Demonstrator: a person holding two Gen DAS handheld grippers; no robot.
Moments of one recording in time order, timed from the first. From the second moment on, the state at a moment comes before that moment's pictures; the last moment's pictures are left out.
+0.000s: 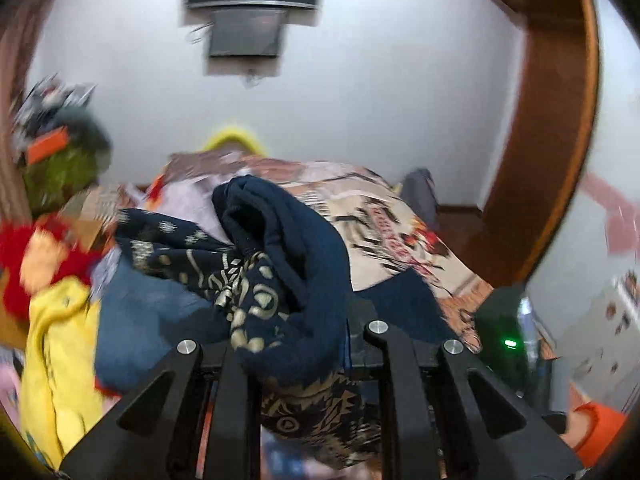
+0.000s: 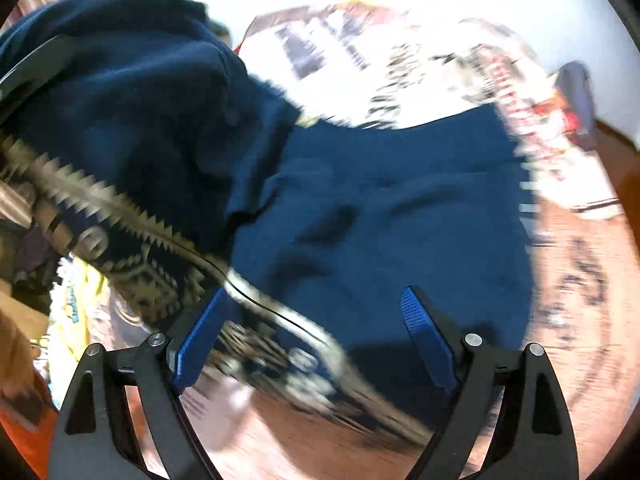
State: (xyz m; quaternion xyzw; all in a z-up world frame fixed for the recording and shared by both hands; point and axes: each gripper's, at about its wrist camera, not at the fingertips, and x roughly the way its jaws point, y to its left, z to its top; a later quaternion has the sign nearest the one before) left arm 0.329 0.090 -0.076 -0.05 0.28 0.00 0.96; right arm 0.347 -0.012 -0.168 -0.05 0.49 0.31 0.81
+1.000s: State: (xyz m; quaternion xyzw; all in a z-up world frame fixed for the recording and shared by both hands) left arm 0.312 -0.008 -0.118 0.02 0.36 -0.07 0.93; right arm 0.322 -0.145 -0.114 -0.02 0.45 0.21 0.87
